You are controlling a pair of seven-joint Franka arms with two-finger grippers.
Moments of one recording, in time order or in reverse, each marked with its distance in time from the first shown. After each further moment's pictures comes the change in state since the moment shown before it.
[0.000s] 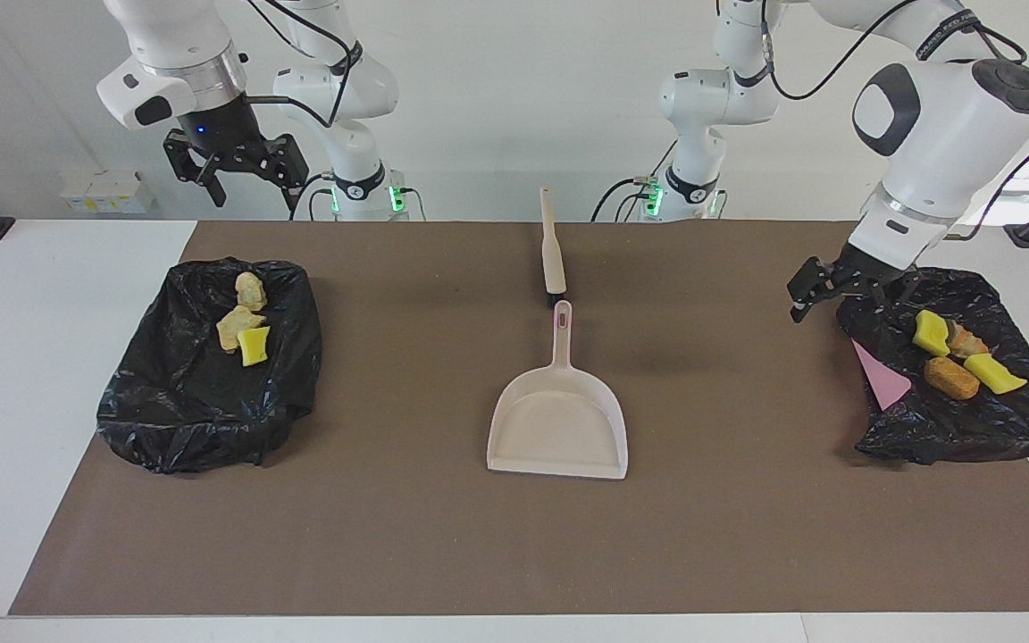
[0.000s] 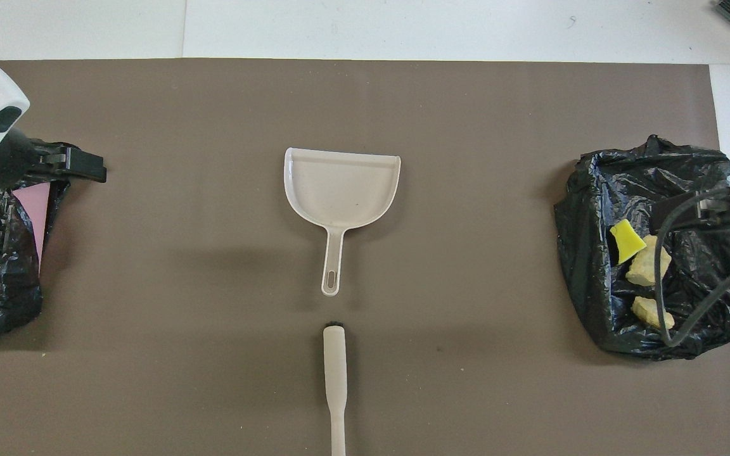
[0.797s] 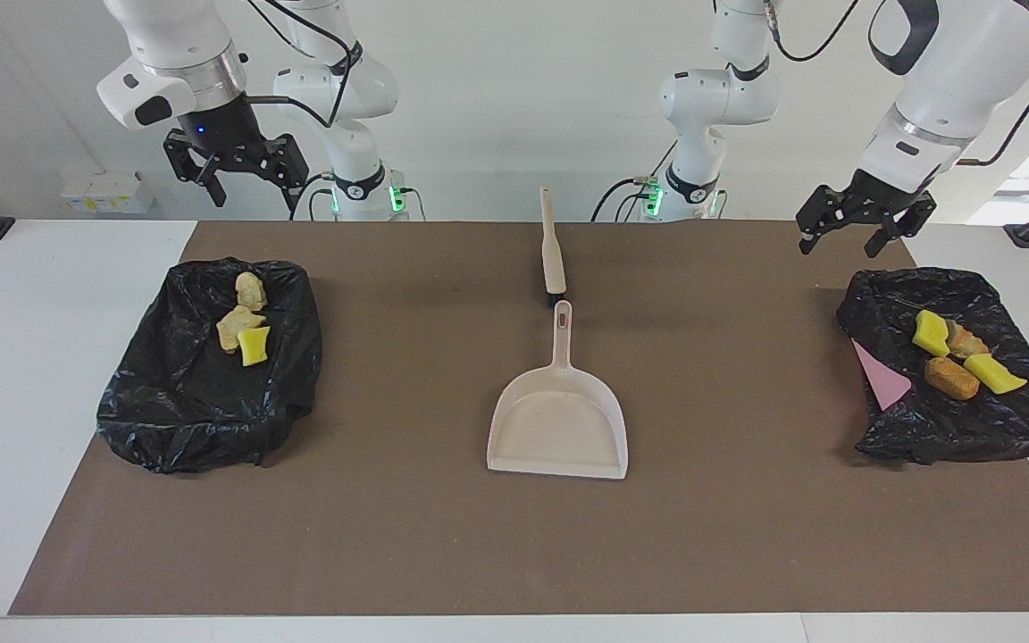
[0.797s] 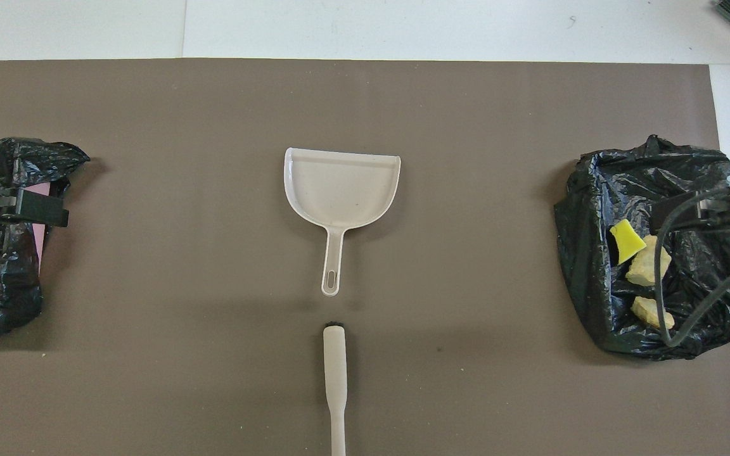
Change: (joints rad) left arm 0.000 -0.135 0.000 0.005 0.035 -0.218 0.017; right arm 0.000 0.000 0.000 0.000 0.000 0.000 0.000
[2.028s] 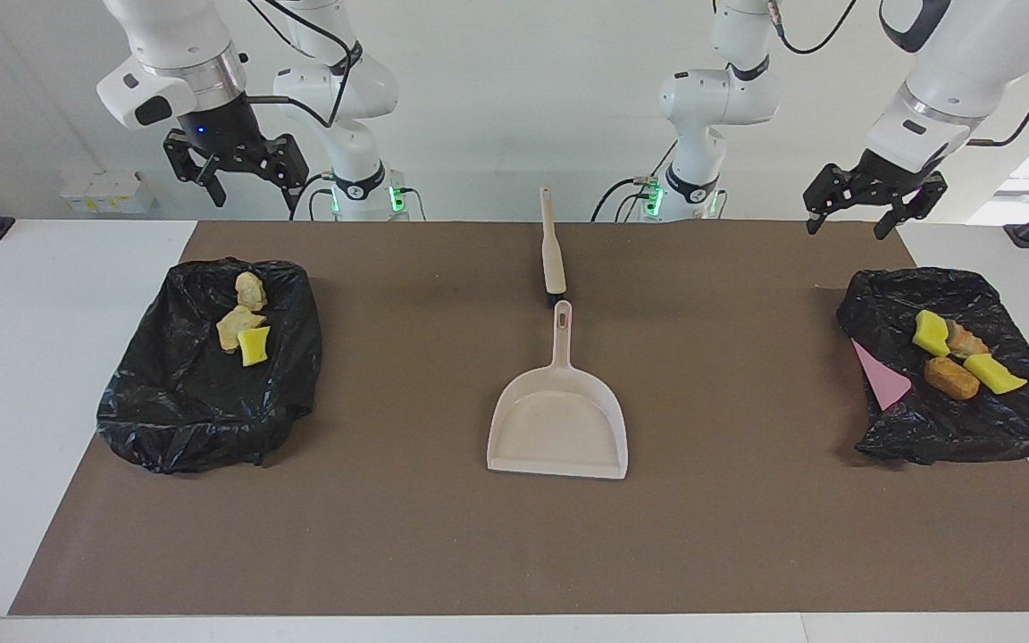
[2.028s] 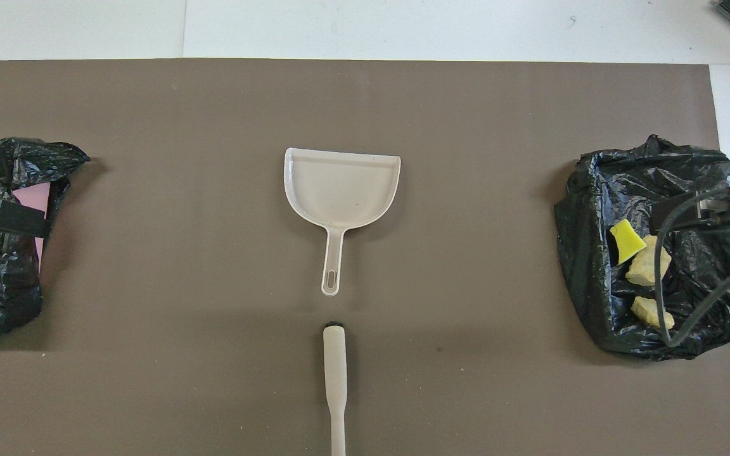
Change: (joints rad) left arm 0.000 0.004 0.005 0.068 0.015 -0.090 0.055; right arm 0.000 0.000 0.000 0.000 0.000 0.000 0.000
